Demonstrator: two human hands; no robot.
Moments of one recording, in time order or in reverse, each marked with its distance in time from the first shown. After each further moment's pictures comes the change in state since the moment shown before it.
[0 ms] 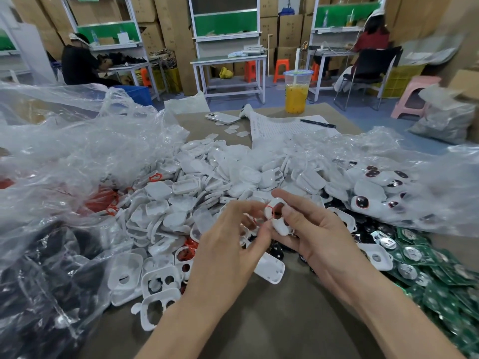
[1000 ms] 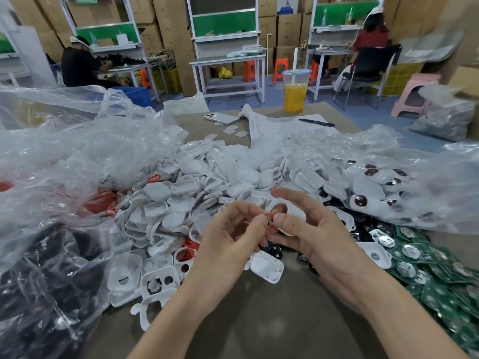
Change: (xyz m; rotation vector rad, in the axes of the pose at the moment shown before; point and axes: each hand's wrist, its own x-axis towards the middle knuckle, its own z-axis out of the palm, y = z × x) left_hand 0.007 -0.002 -0.004 -0.678 -0.221 -0.309; right_hand -0.001 -0.003 -0.005 -0.112 -0.097 -0.038
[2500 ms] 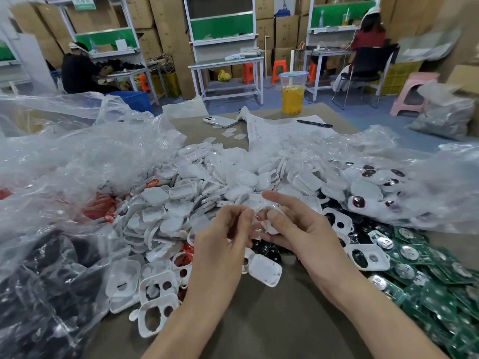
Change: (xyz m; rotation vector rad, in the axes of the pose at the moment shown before) left_hand 0.001 -0.010 0.008 0.353 0.282 0.120; right_hand 0.002 0.006 0.013 -0.041 0.097 -0.066
